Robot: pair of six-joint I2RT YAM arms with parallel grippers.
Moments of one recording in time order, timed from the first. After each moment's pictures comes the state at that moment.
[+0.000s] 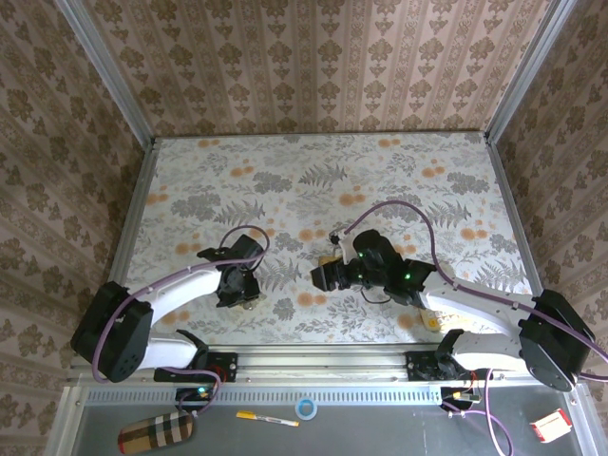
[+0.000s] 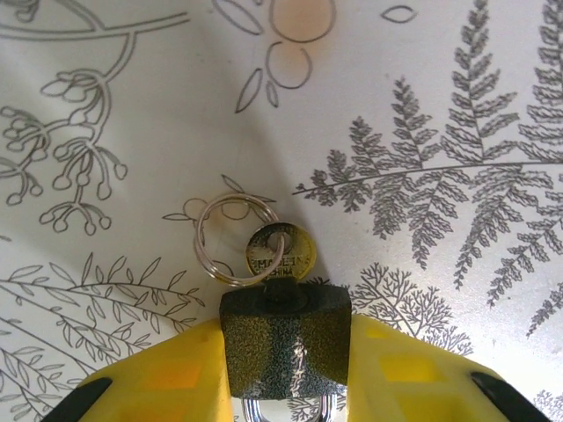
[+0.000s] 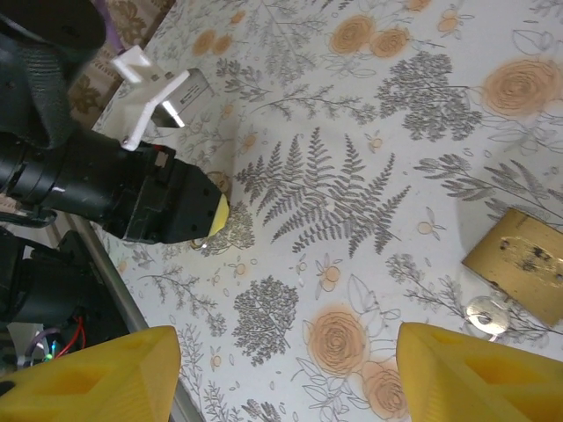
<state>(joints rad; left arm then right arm) -0.65 1.31 0.61 -0.73 -0.01 -0.86 0.80 1.19 0.63 -0.03 -0.23 0.50</state>
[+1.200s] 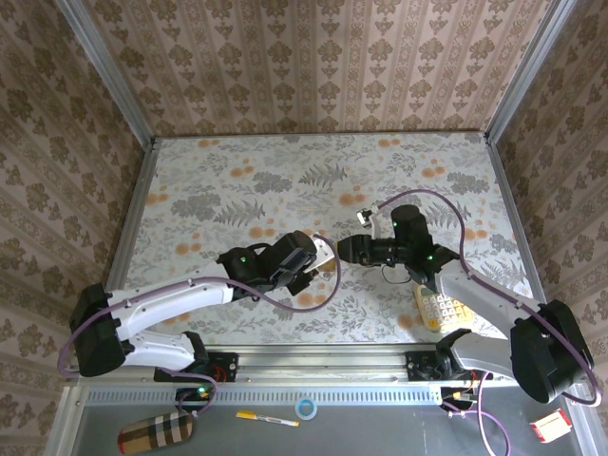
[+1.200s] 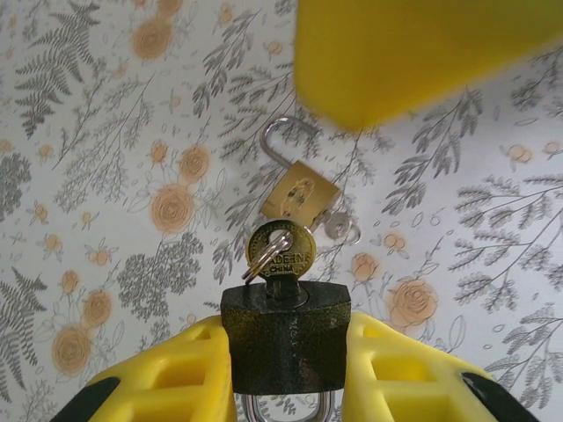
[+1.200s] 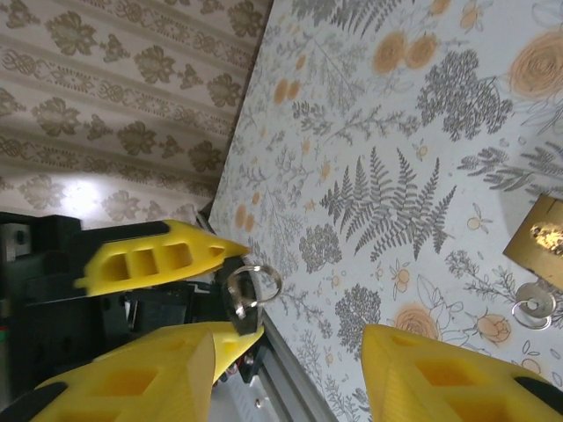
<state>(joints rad) -1.15 1.27 0.99 -0.59 -0.24 0.10 0.47 1.19 0.61 0.06 -0.75 0.74</state>
